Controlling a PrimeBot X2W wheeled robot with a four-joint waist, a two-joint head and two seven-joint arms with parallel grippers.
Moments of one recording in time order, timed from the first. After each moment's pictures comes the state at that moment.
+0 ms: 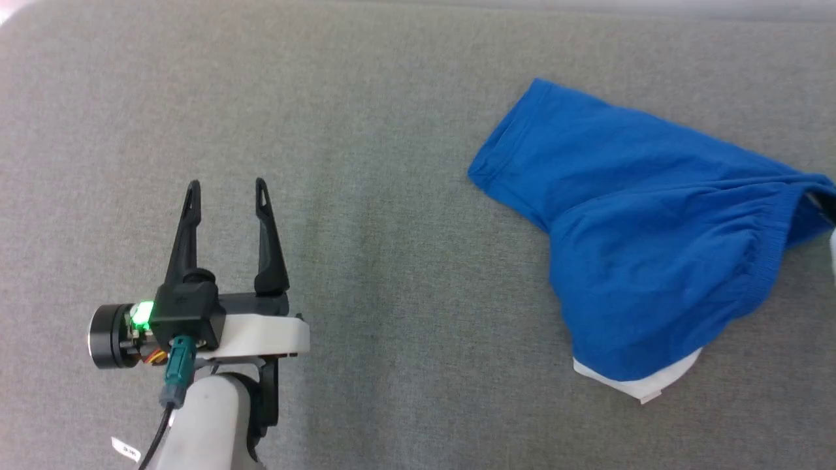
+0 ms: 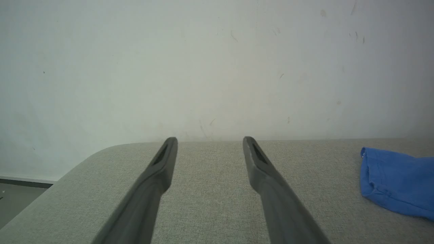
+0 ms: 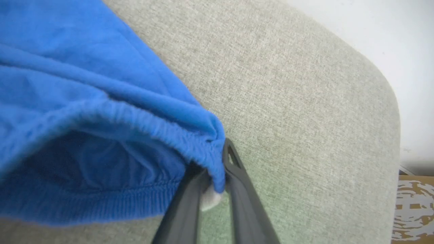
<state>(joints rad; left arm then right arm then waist) -0.20 0.08 -0.10 -0.02 -0.02 0.19 -0.26 -0.94 -0.79 1.16 0.90 0.97 0.13 -0.03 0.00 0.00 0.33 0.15</state>
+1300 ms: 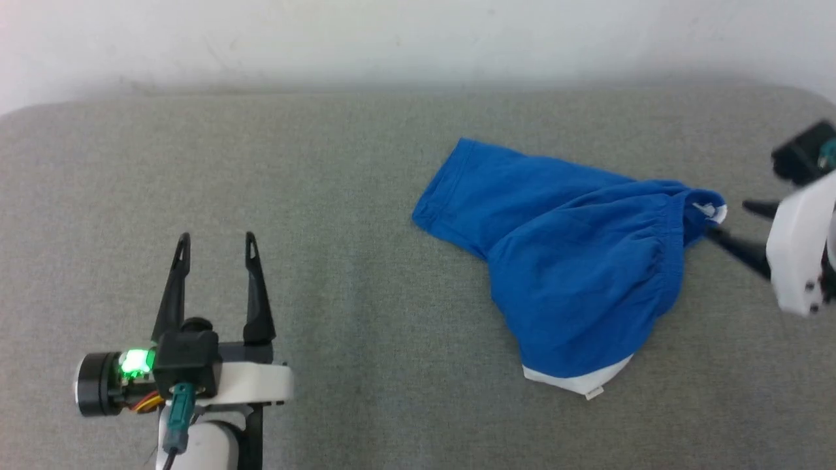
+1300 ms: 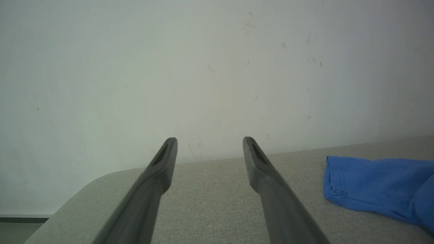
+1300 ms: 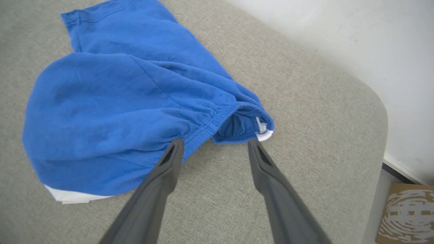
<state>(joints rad) -0.08 0.15 -0.12 -0.05 0.01 0.23 -0.26 -0.72 -0.87 0.76 0.22 0.91 0.13 0.51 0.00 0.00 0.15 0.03</state>
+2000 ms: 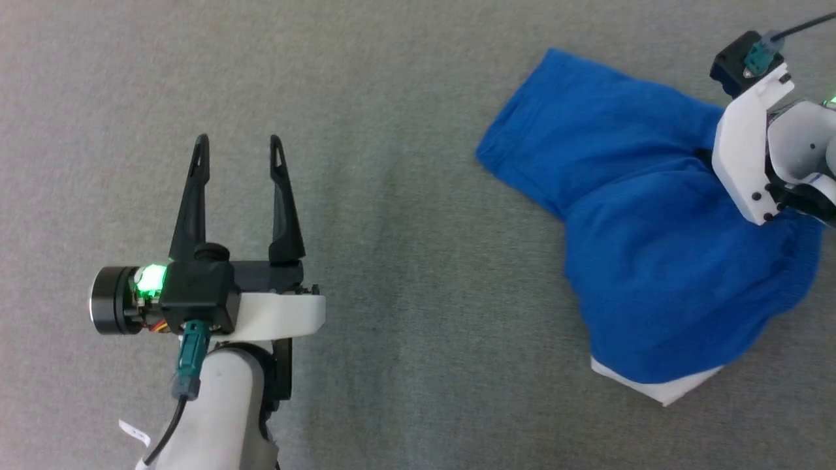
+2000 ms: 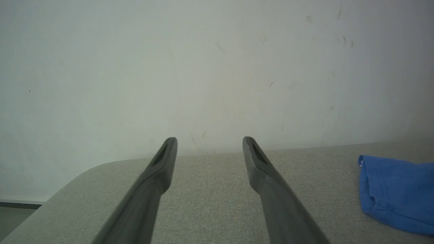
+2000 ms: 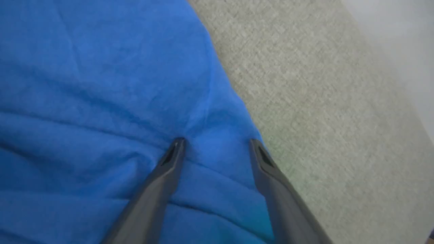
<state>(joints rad) -0.27 0.10 -0.17 -0.08 0.00 0.23 -0.26 -1.11 -0.66 1.04 0.61 0.74 0.13 0.57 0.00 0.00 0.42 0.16</state>
